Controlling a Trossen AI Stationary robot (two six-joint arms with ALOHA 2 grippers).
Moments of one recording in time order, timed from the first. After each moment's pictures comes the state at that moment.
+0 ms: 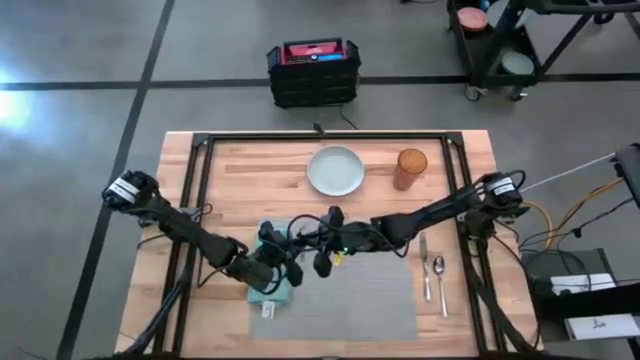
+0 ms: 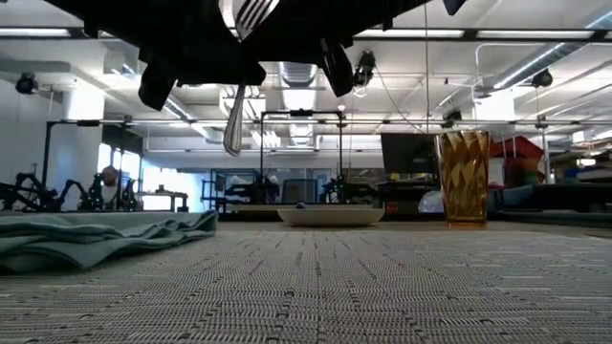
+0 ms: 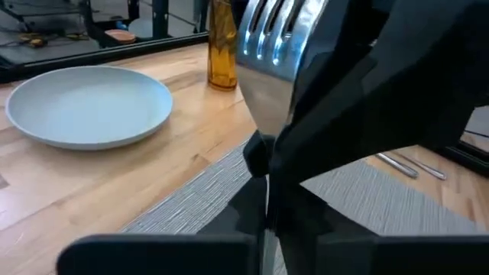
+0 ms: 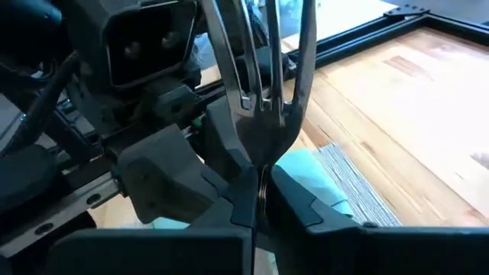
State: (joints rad) left arm -0.54 1.53 0.79 0.23 -0.96 -0.76; right arm 0.25 1.78 1.17 0.26 0.32 0.45
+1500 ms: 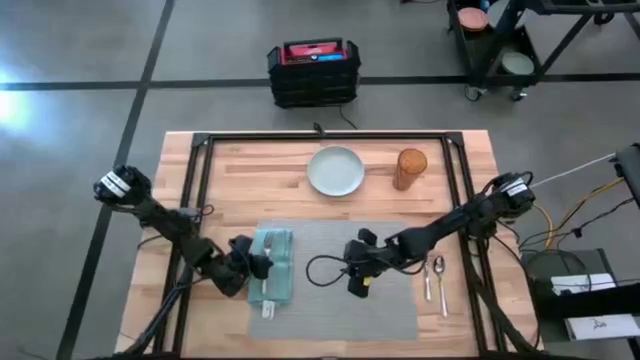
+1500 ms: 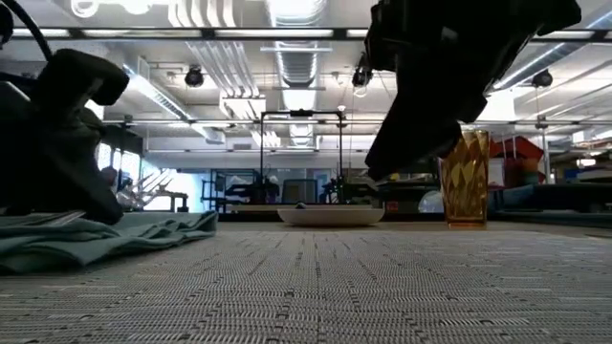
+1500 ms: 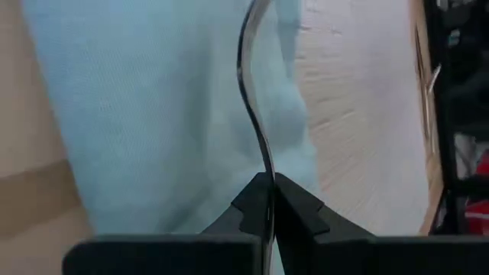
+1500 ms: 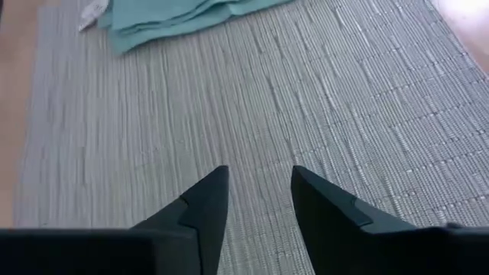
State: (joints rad) left arm -0.71 1.43 0.40 0.12 -0.65 -1.95; right arm 0.37 1.70 0.95 -0.08 0.23 0.59
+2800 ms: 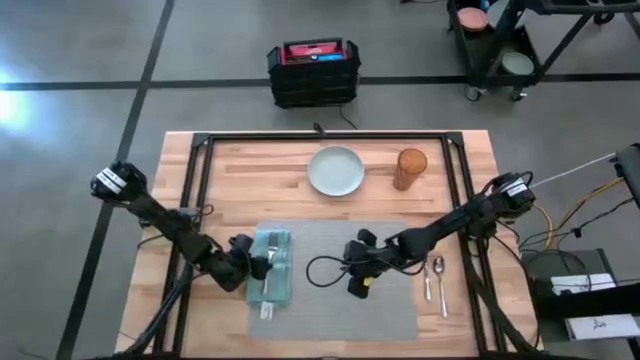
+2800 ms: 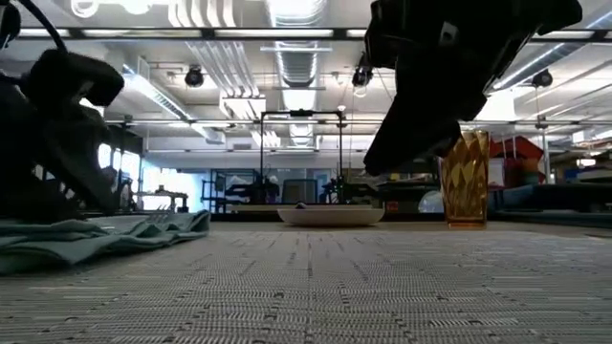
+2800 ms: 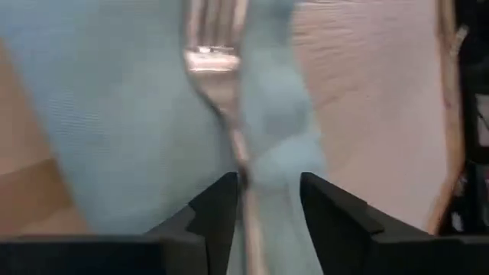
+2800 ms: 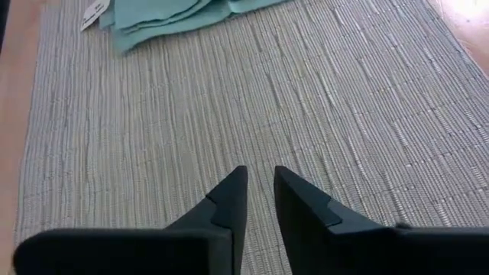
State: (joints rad) left arm -0.69 1.32 0.39 0.06 -0.54 -1.82; right arm 0.37 1.70 0.95 -0.07 0.23 0.58
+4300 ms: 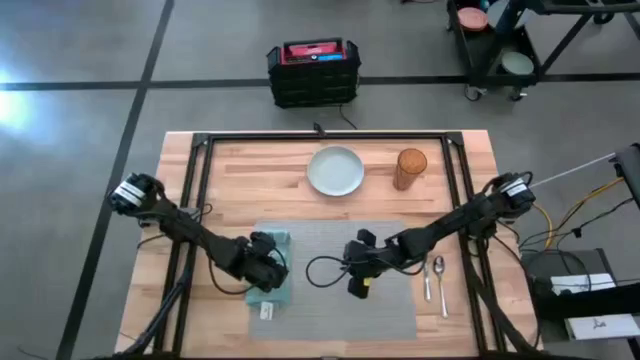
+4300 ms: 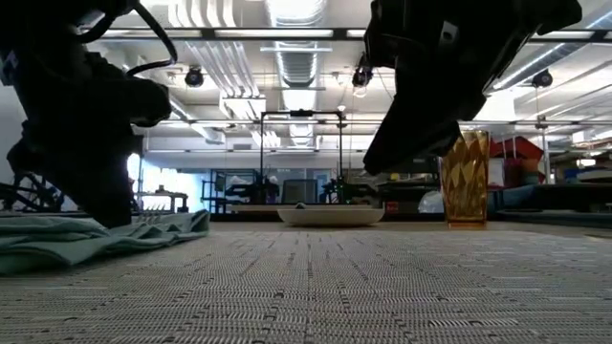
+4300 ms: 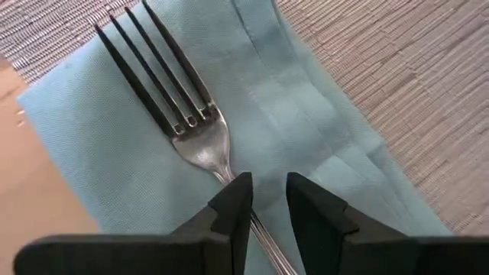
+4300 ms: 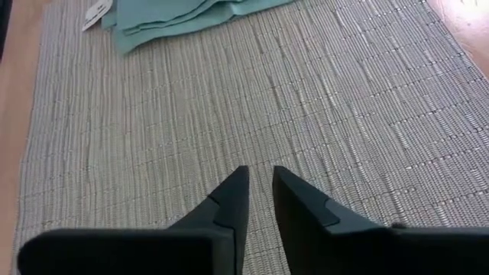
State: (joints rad) left arm -0.52 1.59 0.85 -0.60 -0.36 -1.46; right arm 0.37 1.70 0.96 -0.07 0.23 0.58
